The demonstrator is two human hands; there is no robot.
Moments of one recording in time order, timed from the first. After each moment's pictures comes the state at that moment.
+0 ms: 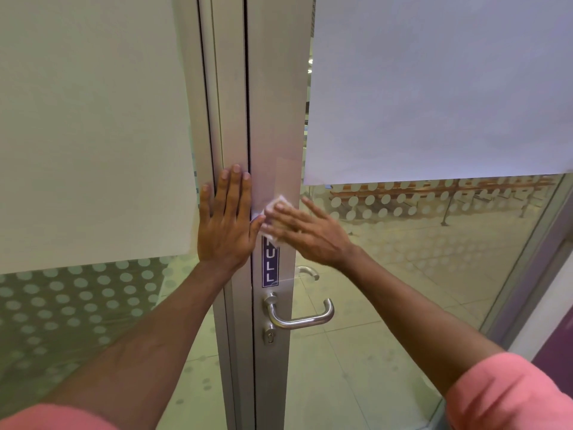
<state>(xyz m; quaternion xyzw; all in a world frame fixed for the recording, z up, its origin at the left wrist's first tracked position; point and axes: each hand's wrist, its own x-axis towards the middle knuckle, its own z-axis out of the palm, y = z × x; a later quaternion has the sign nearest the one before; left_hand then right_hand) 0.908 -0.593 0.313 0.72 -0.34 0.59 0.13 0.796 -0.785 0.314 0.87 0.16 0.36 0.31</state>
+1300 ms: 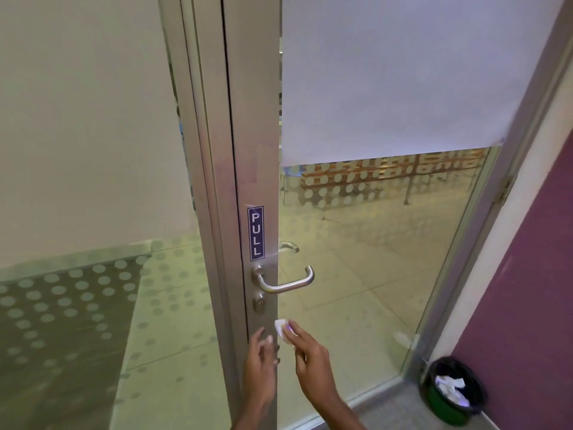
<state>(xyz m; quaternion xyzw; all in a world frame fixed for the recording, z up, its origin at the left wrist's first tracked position) 0.729 -0.527 0.091 0.69 -0.19 -0.21 0.66 0.646 -0.611 0.101 0.83 -0.24 0.33 -0.38</state>
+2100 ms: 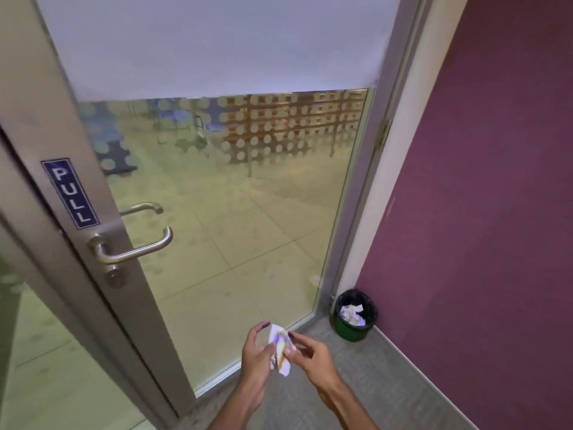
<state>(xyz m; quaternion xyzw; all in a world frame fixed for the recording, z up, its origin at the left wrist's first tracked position) 0.516 -0.659 0.031 0.65 -0.16 -0.43 0.60 0.391 -0.726 0.020 0.58 -0.43 0.24 -0.65</state>
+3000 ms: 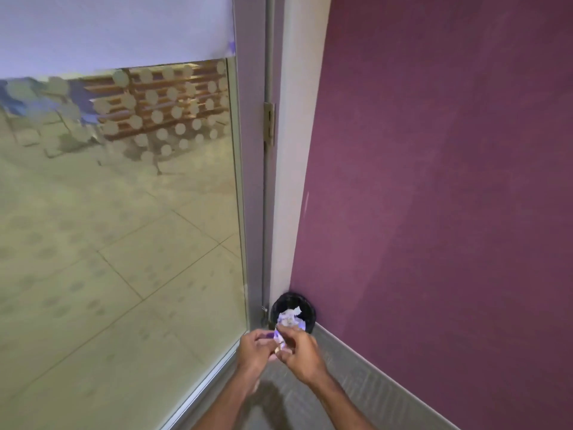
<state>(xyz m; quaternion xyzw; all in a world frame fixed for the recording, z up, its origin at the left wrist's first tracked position) 0.405 -0.965 0.001 0.69 -0.25 -0.52 0.44 0.282 -0.986 0.003 0.68 -0.56 0.21 -0.43</state>
